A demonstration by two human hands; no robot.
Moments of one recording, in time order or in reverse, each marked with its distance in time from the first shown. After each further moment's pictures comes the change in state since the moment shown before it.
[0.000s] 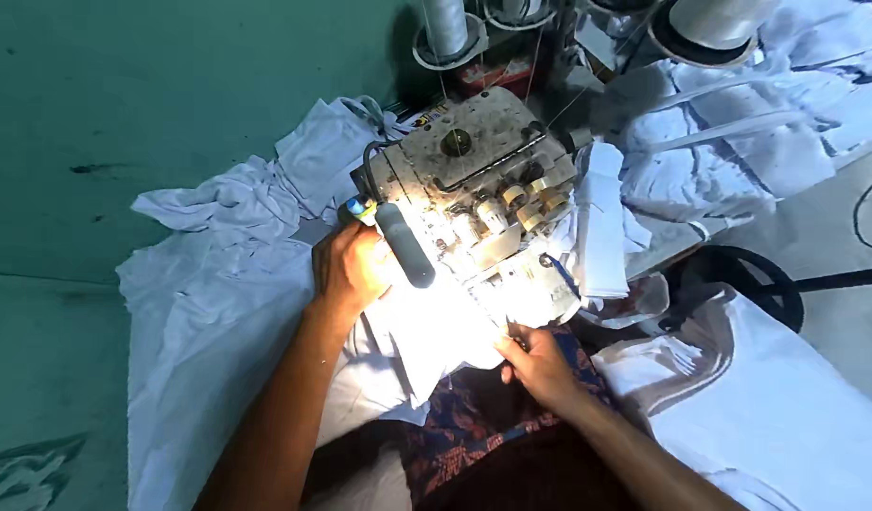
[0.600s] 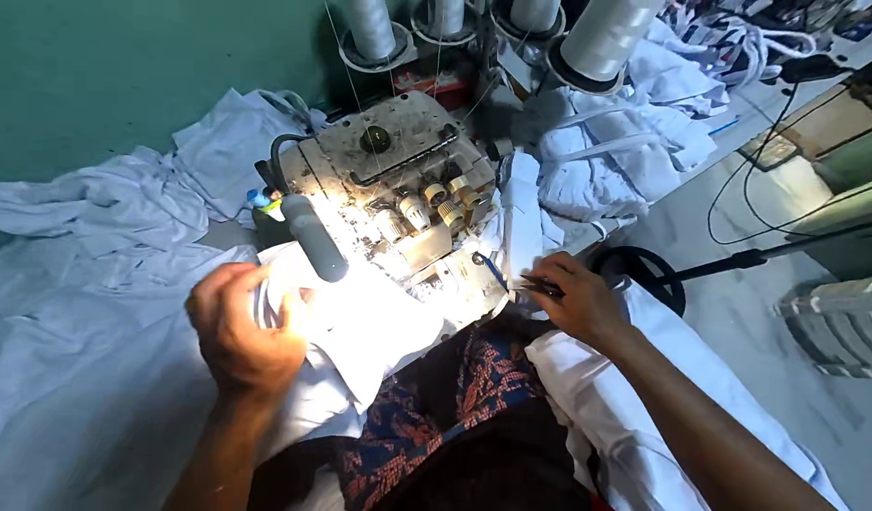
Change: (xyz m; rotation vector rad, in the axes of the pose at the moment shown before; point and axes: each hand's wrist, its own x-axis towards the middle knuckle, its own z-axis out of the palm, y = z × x) left_hand -0.077 0.005 0.004 -0.186 0.222 -0.197; right_hand 0.009 -0.022 -0.165 -1.095 0.279 -0.507
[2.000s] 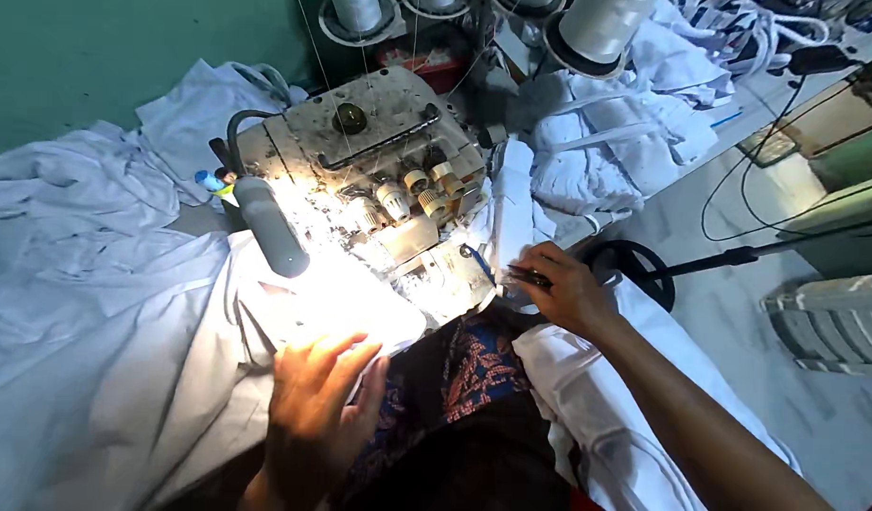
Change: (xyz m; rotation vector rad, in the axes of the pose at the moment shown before) left_hand -0.066 0.093 -0.001 -0.176 -0.153 0.269; right_hand 0.007 0.013 0.001 0.128 -0.024 -0.057
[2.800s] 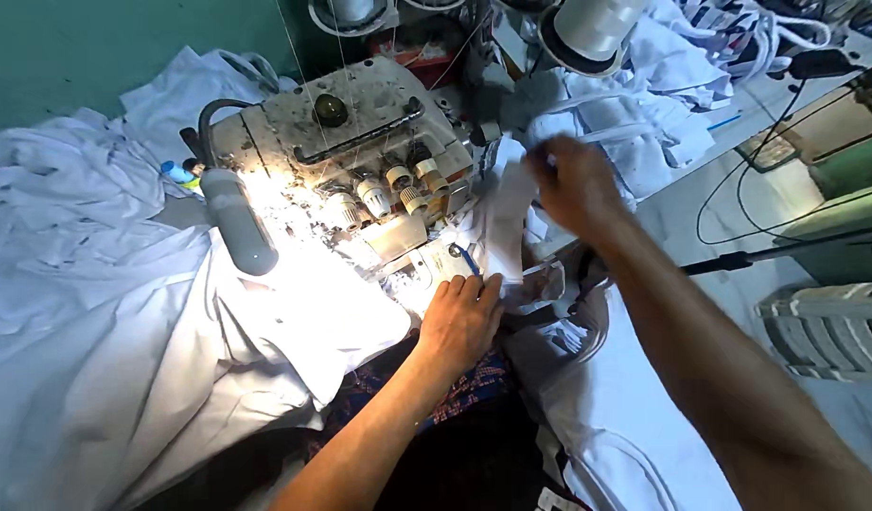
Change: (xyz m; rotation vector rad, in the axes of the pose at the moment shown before) left_hand 0.060 0.060 0.164 0.059 -0.339 0.127; right_hand 0.122 -0.024 -0.080 -0.254 0.021 0.141
